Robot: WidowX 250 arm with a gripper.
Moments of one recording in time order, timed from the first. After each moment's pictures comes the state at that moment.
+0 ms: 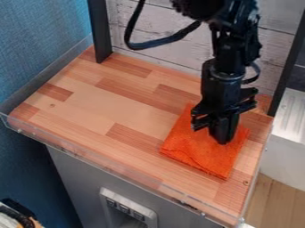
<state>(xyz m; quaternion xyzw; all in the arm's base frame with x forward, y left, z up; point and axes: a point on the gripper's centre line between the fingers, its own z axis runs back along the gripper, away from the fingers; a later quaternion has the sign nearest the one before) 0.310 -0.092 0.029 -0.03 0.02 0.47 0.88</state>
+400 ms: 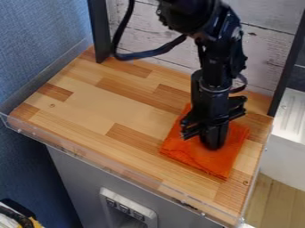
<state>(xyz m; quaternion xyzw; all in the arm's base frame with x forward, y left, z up) 0.306 -0.082 0.013 -0.04 0.00 0.46 0.89</state>
